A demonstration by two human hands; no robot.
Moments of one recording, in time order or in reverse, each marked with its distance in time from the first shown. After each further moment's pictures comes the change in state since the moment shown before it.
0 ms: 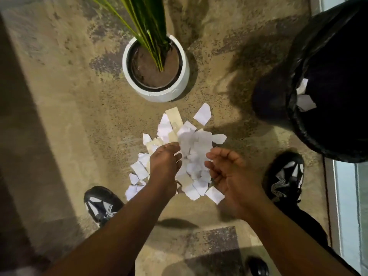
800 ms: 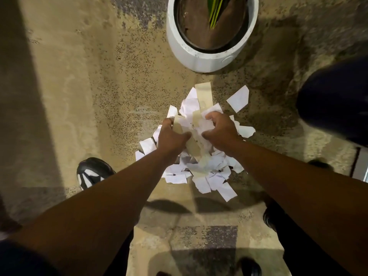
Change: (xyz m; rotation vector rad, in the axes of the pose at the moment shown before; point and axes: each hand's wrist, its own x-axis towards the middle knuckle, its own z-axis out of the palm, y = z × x) left_hand 0.151 -0.035 -0.058 0.381 -0.033 0.195; right_hand 0.194 0.064 0.069 -1.209 -0.072 -0.318
